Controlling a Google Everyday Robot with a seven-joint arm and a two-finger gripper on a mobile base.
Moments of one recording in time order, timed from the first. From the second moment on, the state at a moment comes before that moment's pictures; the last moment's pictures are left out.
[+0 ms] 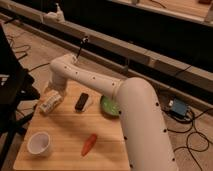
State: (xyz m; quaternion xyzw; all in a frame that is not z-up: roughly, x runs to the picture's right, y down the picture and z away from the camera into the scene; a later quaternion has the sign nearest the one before) arm -0.289 0.037 0.856 -0.11 -0.38 -0.52 0.76
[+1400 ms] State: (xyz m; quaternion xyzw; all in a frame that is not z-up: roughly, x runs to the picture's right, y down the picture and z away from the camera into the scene) arm -0.334 0.081 0.947 -0.19 -0.45 -0.47 0.74
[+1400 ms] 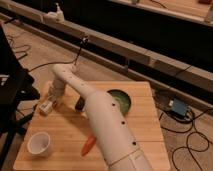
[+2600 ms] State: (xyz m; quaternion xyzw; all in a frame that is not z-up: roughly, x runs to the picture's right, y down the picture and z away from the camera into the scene) arm -0.115 0.014 0.856 -0.12 -0.26 -0.34 0.90
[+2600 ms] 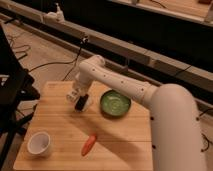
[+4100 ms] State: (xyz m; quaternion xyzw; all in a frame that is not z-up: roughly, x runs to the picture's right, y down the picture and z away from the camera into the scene) arm 0.029 0.050 0.820 -0.19 -0.15 -0.22 0.95
